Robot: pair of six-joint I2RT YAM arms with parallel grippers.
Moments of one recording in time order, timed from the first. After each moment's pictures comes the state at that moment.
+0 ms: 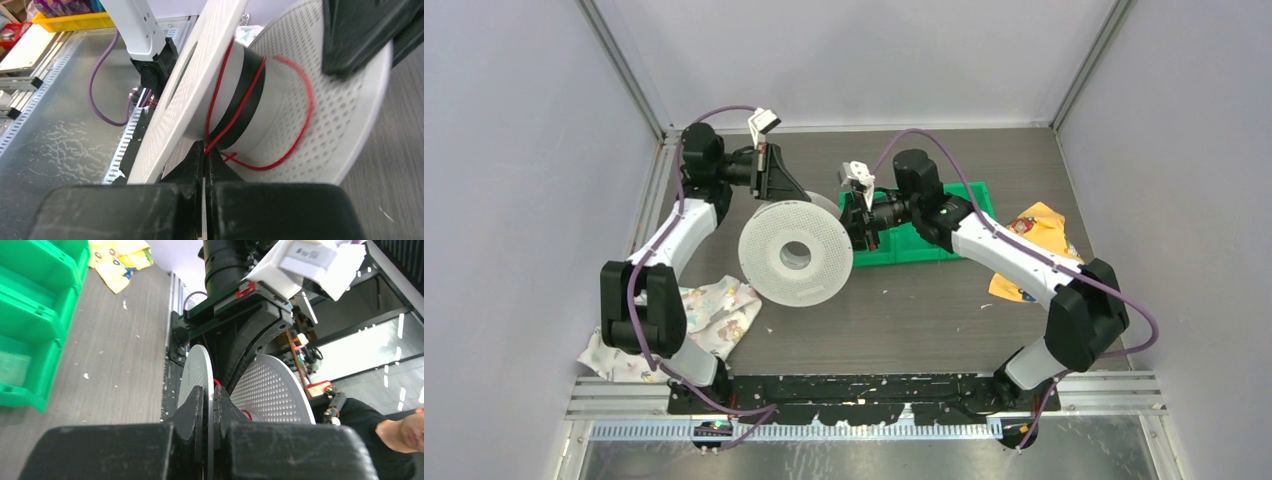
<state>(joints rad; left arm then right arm) -0.14 1.55 1.17 0.50 1.57 -1.05 0.68 1.51 1.21 0.00 -1.11 -0.11</state>
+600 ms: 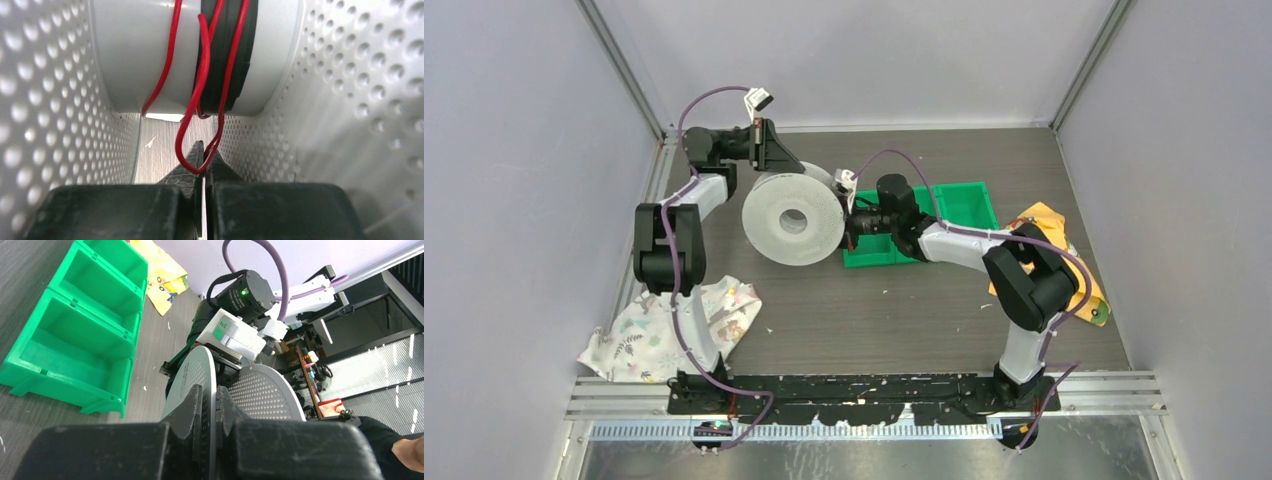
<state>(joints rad) -0.06 1.99 1.43 1.29 1.57 -1.64 0.67 1.80 1.08 0.48 -0.83 0.12</state>
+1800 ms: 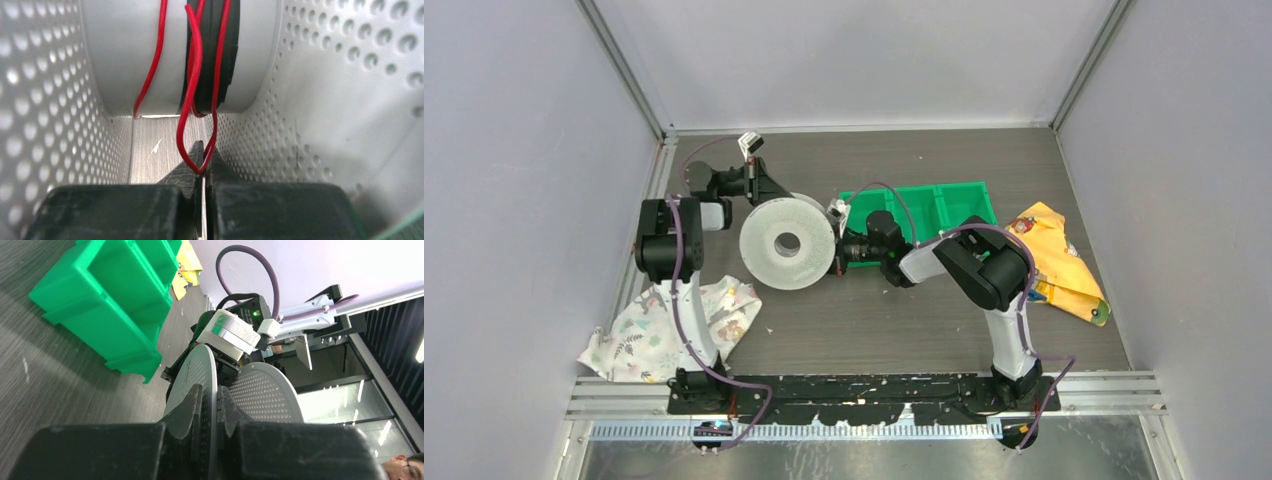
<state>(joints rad) 0.03 2.13 1.18 1.45 1.57 -1.64 0.73 2.05 0.95 0.97 -0.76 0.45</state>
